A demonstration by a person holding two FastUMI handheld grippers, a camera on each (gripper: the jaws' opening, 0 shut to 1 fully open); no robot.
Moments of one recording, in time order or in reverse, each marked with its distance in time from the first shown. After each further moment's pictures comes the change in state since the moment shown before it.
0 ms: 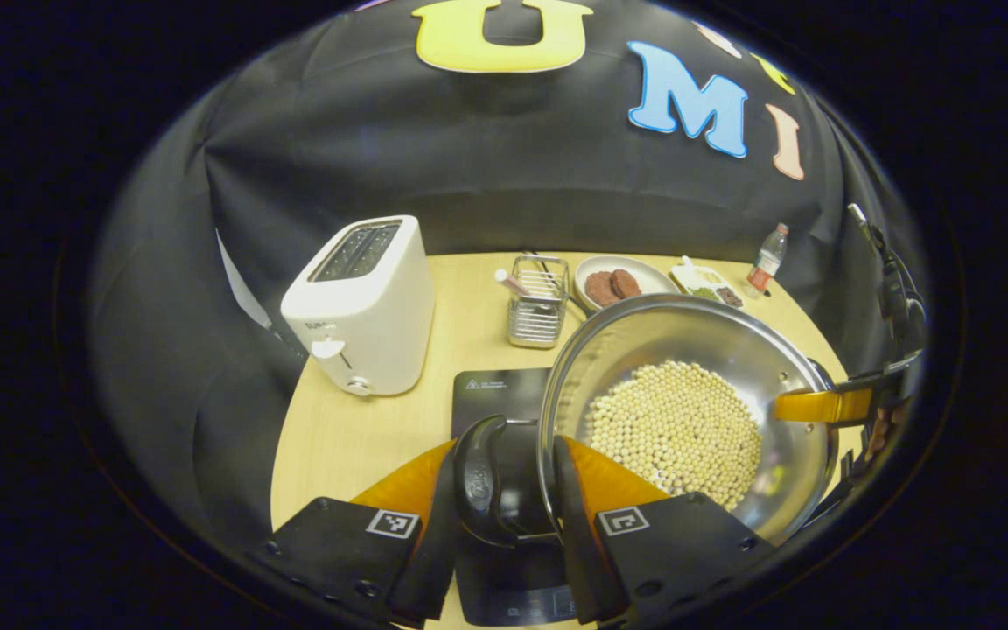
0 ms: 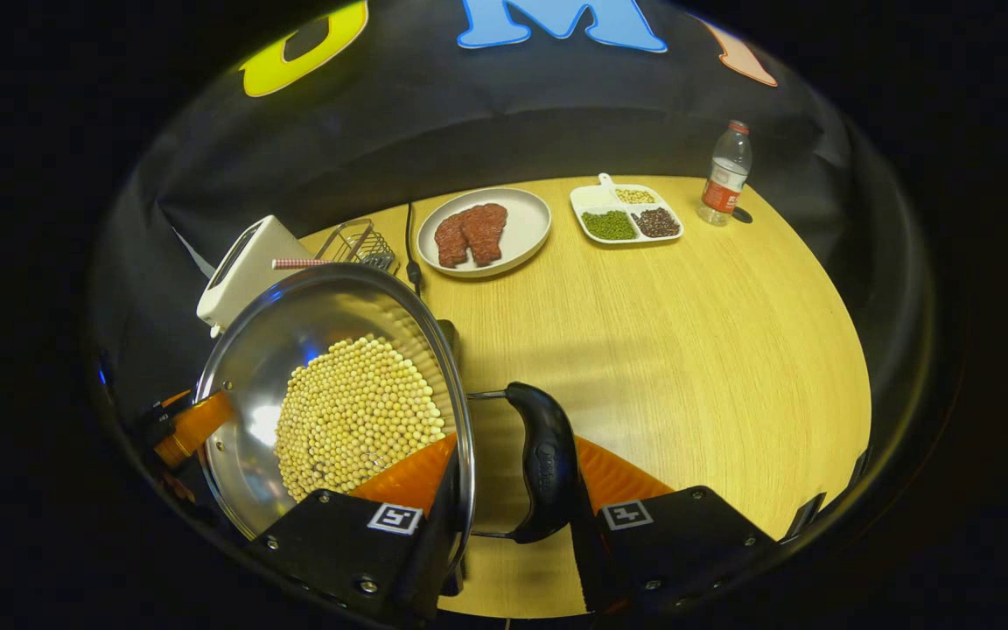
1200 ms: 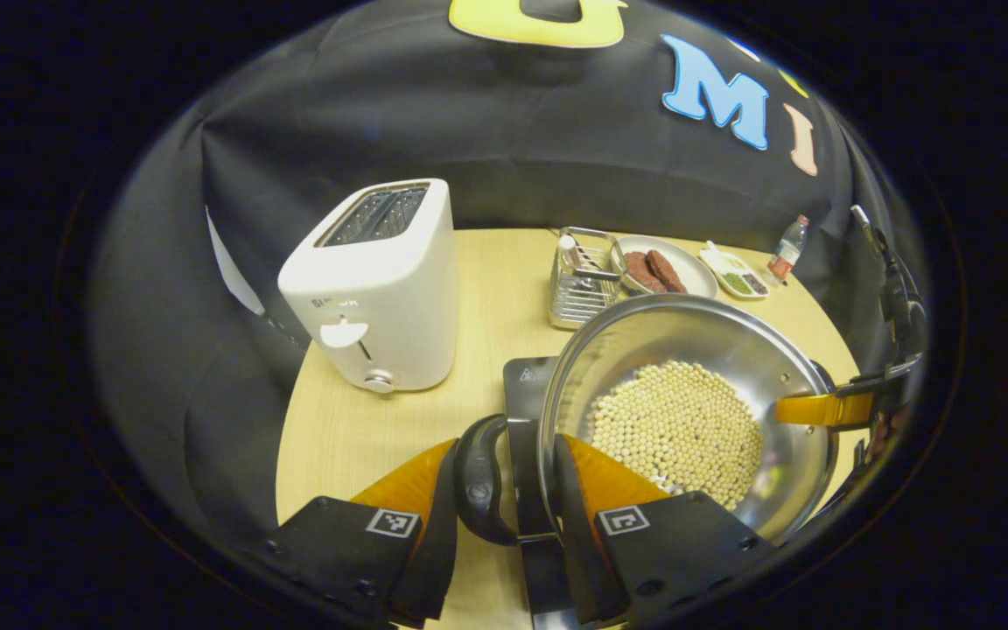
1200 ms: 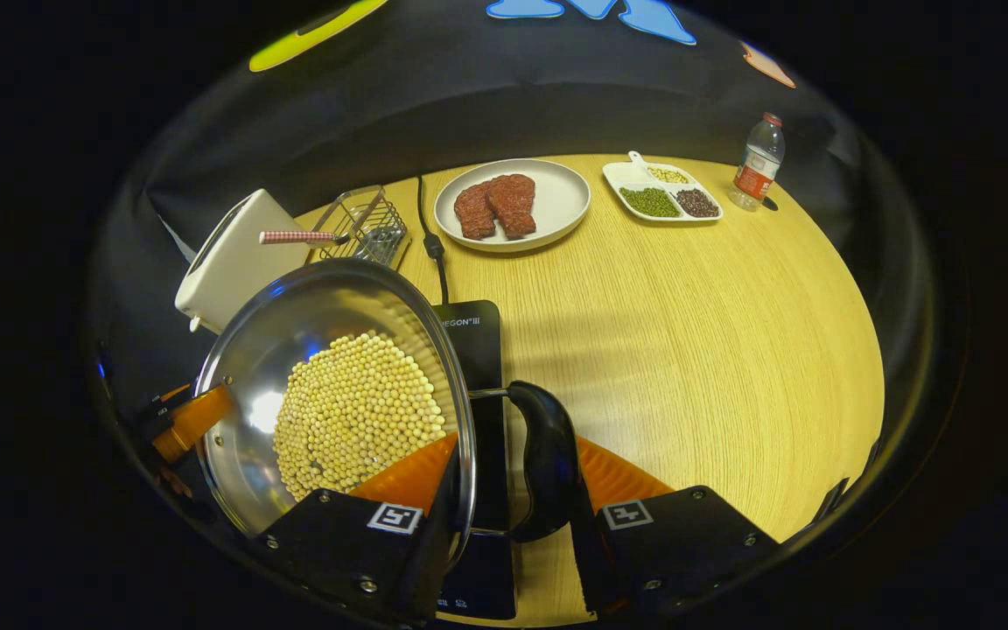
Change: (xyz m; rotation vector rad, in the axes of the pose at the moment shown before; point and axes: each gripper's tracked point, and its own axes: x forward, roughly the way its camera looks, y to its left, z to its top) left arm 0.046 0.052 -0.015 -0.010 0.040 -0.025; right arm 0.045 0.042 -0.013 0.010 0.046 -0.028
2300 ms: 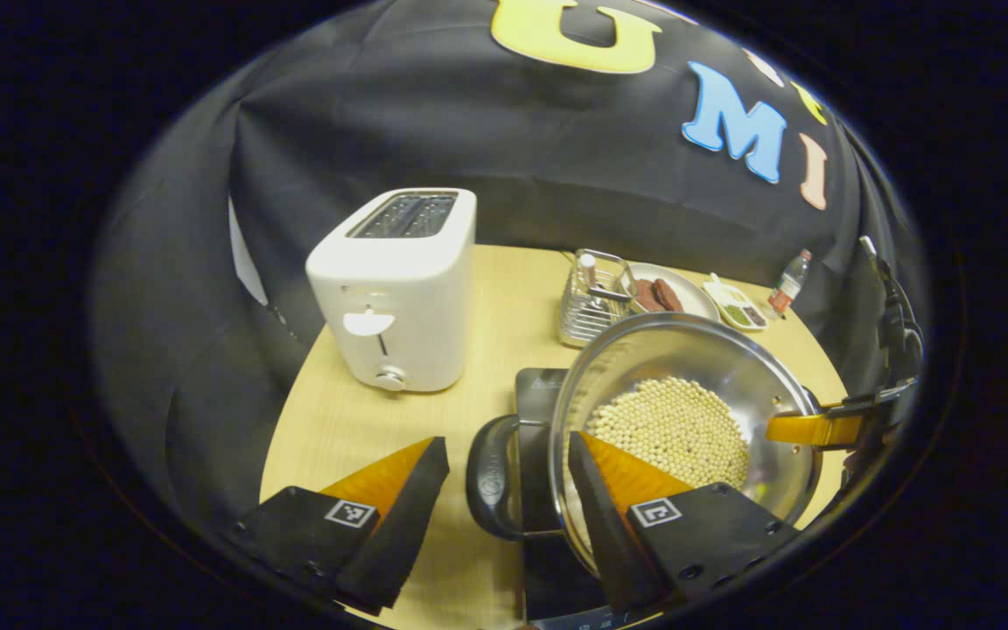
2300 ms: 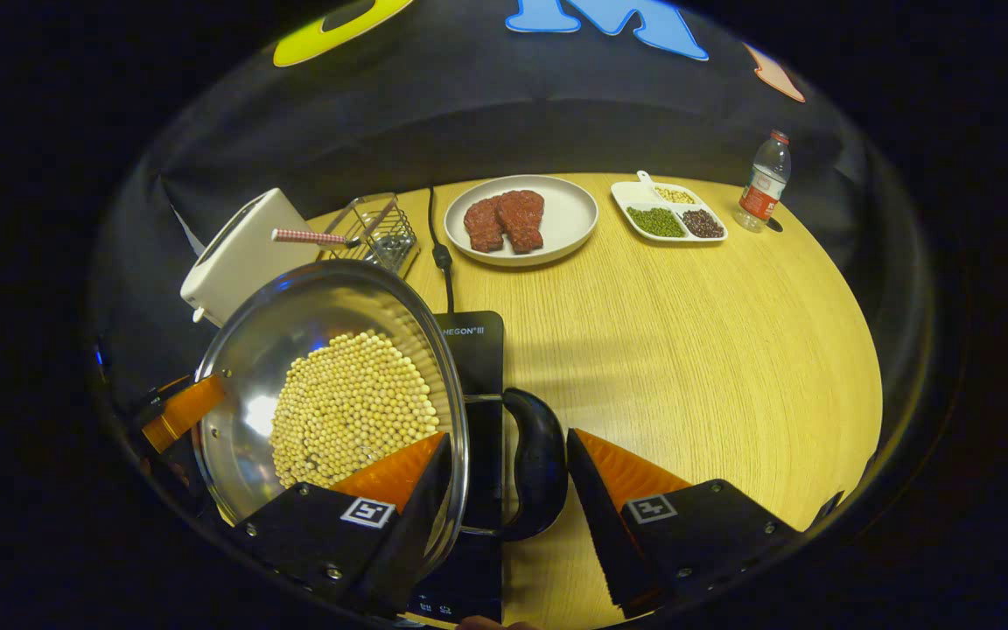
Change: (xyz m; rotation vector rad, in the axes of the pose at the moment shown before) left arm -0.018 0.017 -0.001 -0.118 -0.077 0.012; right arm -0.005 0.000 0.010 -0.050 -0.096 0.017
